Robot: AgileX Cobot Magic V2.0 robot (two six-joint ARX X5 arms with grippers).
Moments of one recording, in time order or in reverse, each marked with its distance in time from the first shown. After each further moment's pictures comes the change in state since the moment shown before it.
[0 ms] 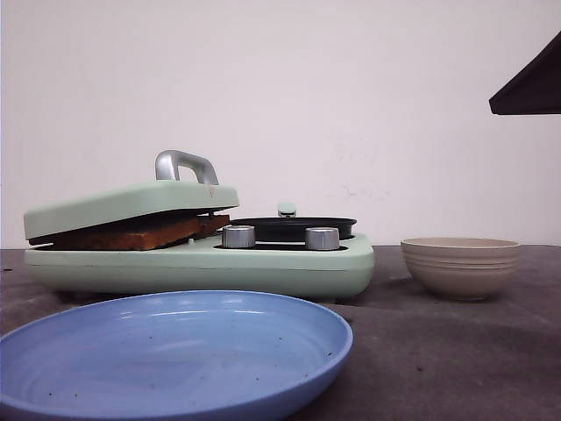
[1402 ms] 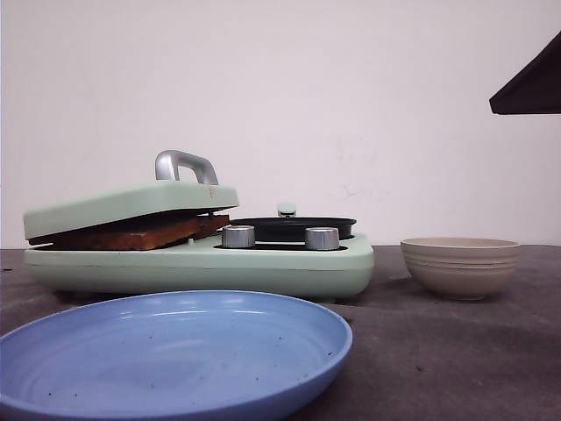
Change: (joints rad) left arm 0.220 0.000 -0.317 0.280 -0.087 0.496; right arm 0.000 0.000 0.000 0.000 0.000 0.000
